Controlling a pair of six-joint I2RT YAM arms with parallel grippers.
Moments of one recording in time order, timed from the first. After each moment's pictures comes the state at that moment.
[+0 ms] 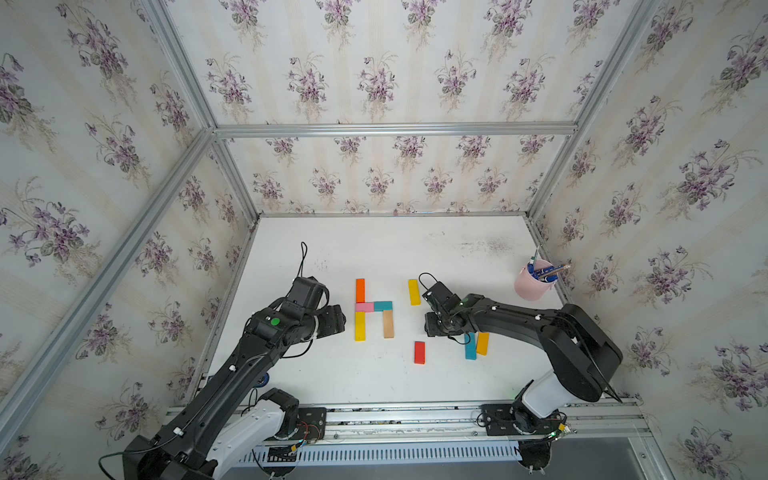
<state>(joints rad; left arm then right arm) -0.39 0.94 0.83 -0.93 0.07 -0.63 0.75 1.61 0.84 -0.50 0.09 0.62</state>
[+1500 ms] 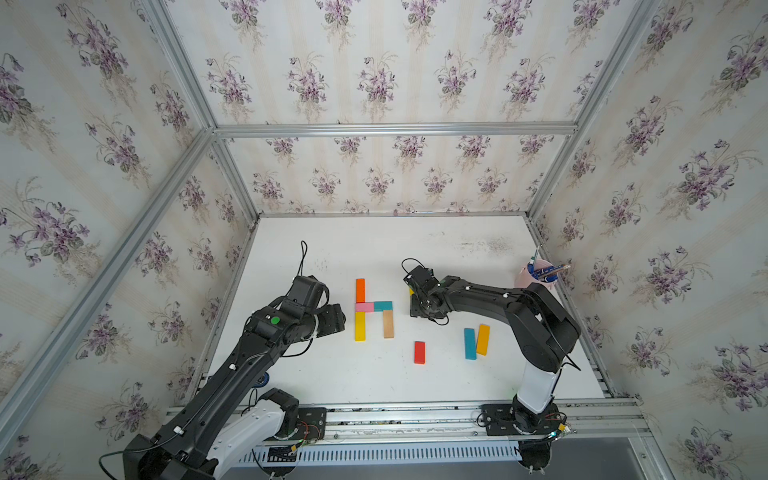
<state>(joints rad) -0.39 0.95 0.84 -0.93 0.06 -0.63 0.75 1.85 1.12 -0.55 0.17 0.73</state>
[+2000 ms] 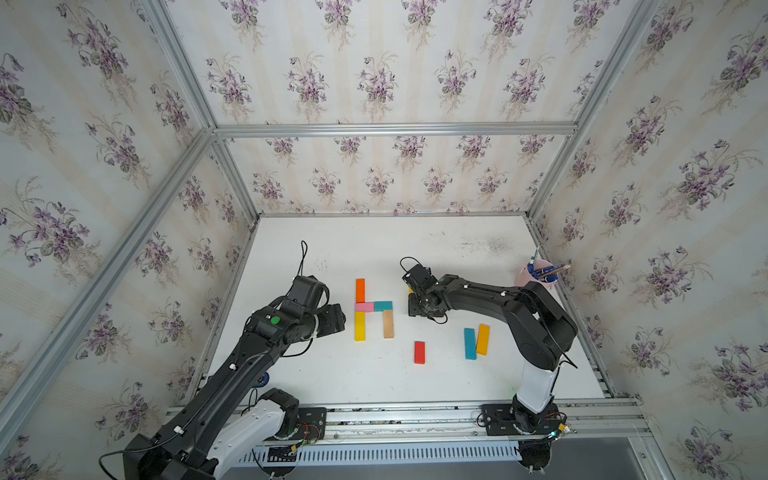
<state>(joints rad) -0.39 0.95 0.84 -0.93 0.06 -0.63 0.74 1.87 1.14 -0.55 0.17 0.69</state>
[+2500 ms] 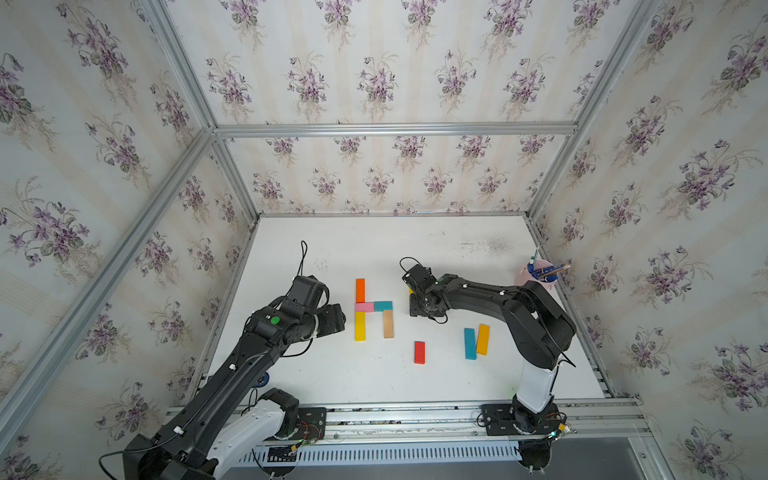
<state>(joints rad) -0.39 0.95 0.84 -0.93 0.06 -0.63 0.74 1.87 1.15 -0.57 0.18 0.69</state>
